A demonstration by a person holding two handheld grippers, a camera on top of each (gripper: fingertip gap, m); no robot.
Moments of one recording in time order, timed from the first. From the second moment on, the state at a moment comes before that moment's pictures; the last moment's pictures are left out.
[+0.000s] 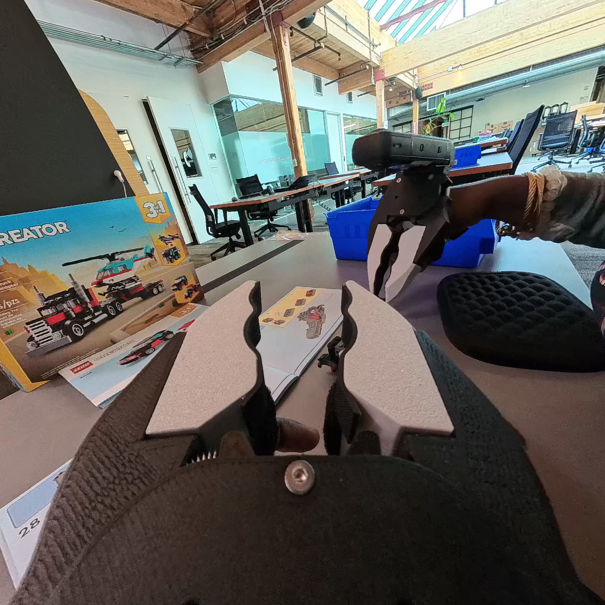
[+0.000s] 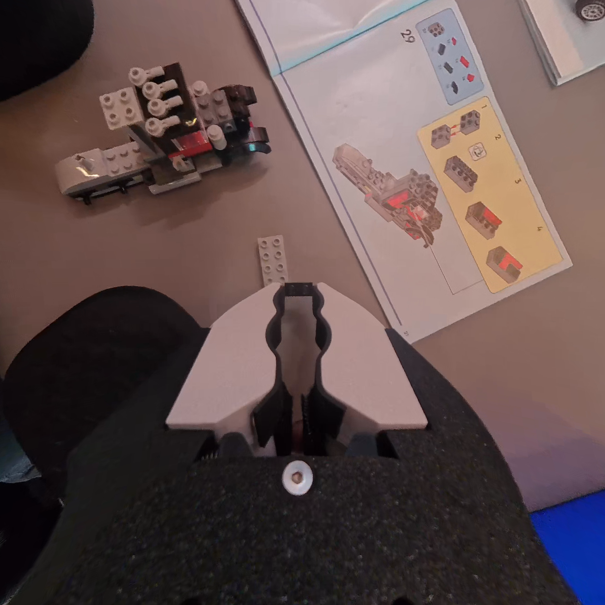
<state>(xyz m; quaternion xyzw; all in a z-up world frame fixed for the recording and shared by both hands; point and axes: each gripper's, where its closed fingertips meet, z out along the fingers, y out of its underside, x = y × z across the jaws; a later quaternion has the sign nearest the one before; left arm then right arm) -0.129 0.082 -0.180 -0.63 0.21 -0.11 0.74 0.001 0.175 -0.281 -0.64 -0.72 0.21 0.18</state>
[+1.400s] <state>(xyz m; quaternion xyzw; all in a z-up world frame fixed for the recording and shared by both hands) -0.129 0.082 -0.180 -0.63 0.21 -0.11 0.74 -0.008 0.163 -0.300 -0.56 -0.78 0.23 0.16</state>
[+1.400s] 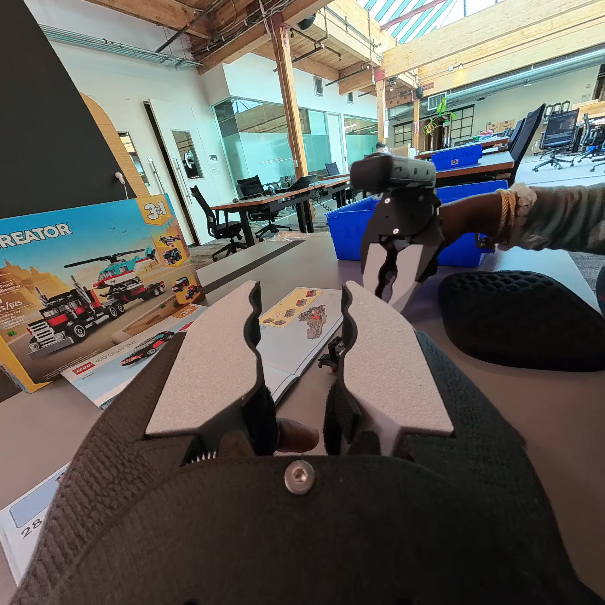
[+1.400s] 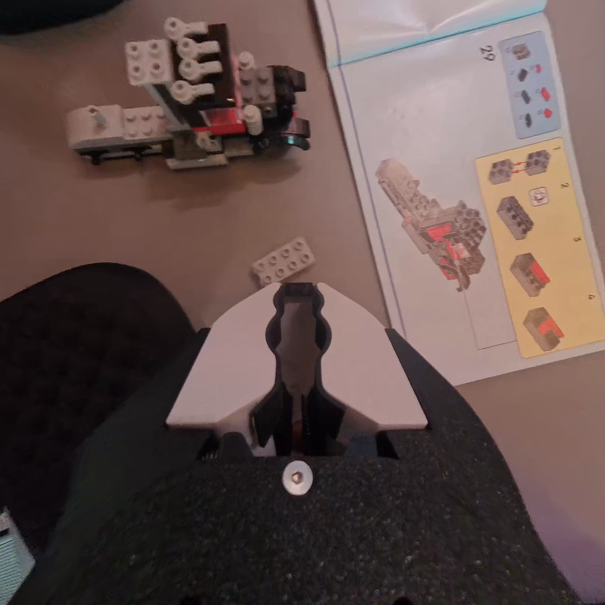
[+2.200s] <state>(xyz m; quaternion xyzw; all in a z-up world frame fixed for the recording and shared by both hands) -0.128 0.080 -0.179 -0.62 0.21 -0.12 0.74 -0.014 0.142 -0.291 -0.78 -0.55 0.19 0.23</state>
